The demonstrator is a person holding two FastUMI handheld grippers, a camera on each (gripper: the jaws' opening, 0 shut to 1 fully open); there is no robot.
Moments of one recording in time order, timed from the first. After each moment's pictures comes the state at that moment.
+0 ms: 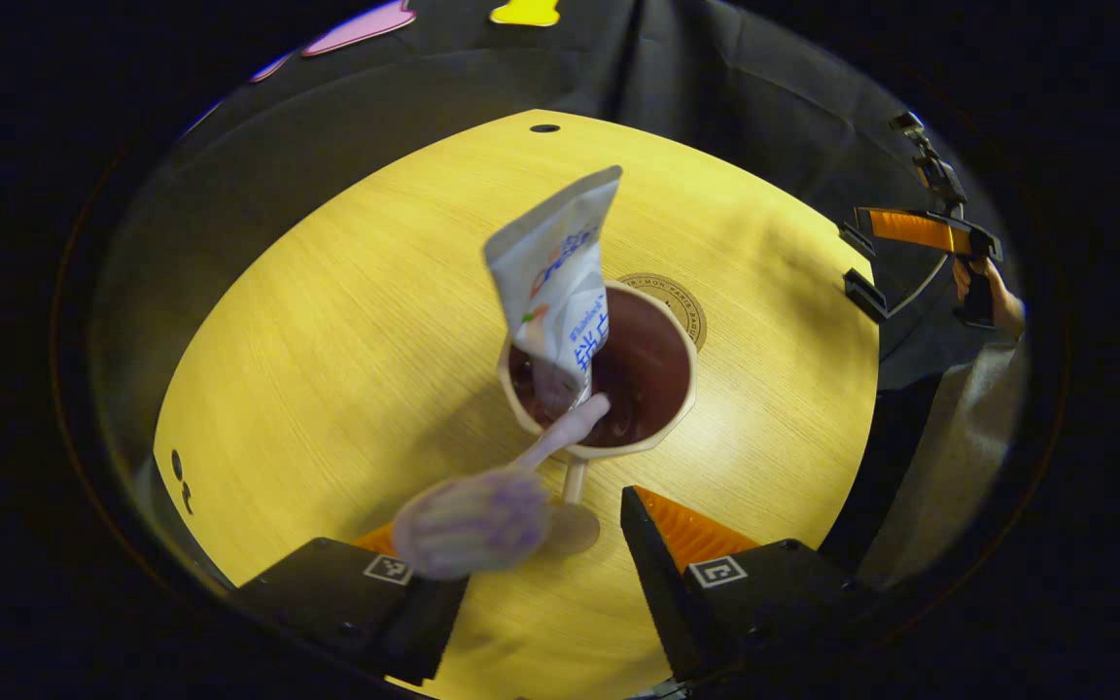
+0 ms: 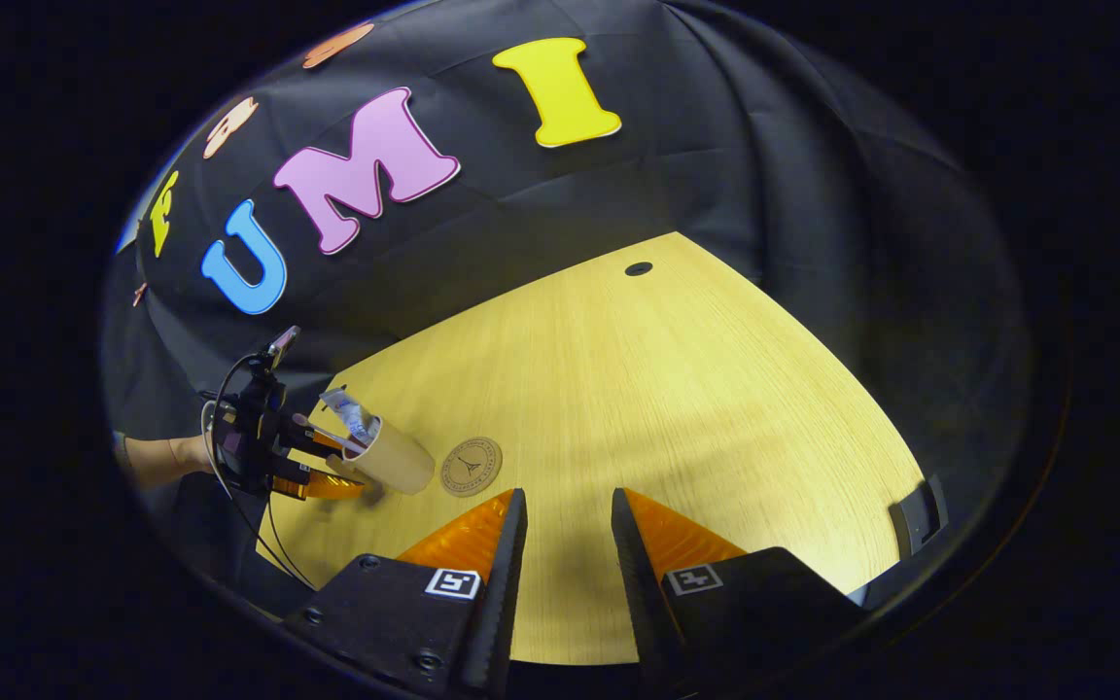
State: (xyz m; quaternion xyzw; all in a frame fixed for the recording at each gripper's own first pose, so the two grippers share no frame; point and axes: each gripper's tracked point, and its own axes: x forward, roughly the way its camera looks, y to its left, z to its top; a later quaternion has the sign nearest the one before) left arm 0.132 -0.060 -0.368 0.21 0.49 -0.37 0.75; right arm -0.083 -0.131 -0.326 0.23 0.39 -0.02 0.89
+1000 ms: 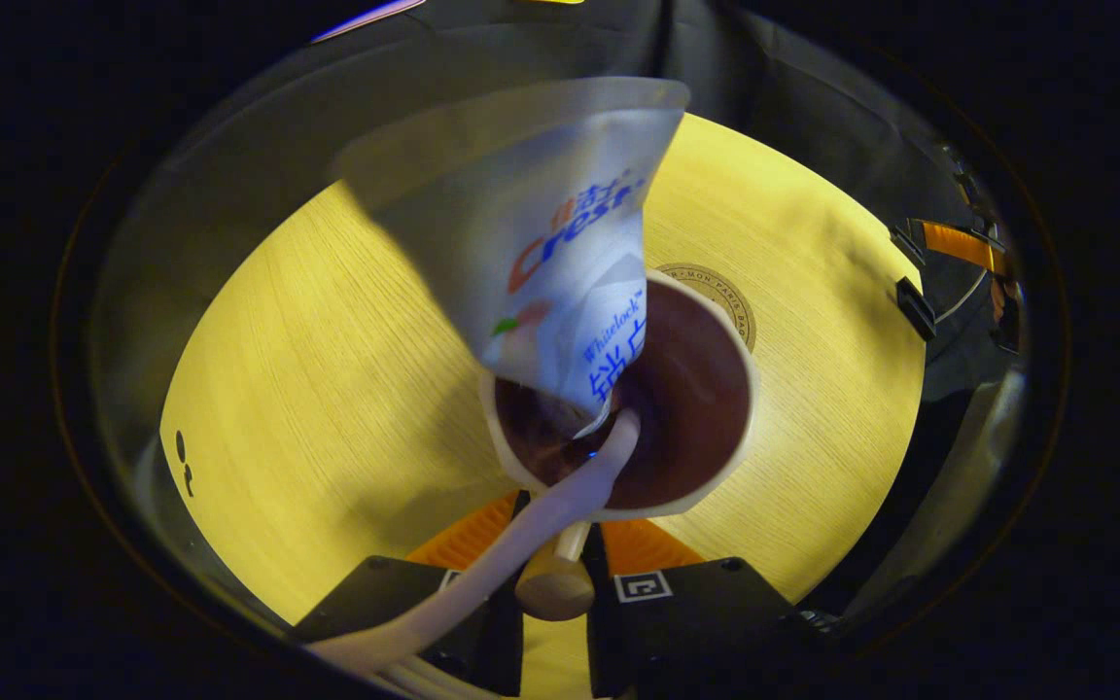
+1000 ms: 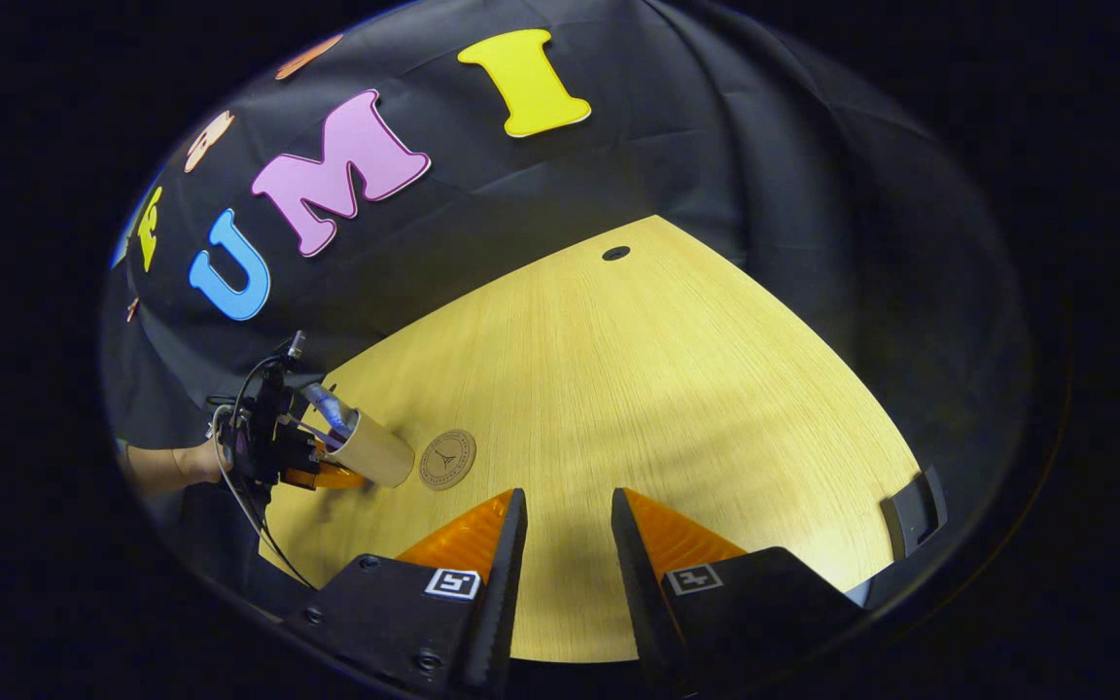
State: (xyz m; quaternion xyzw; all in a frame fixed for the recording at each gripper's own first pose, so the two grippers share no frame) left arm 0.141 -0.069 -0.391 0.22 0.52 -0.30 0.77; right arm -0.083 -0.154 -0.345 0.25 0.40 -0.02 0.88
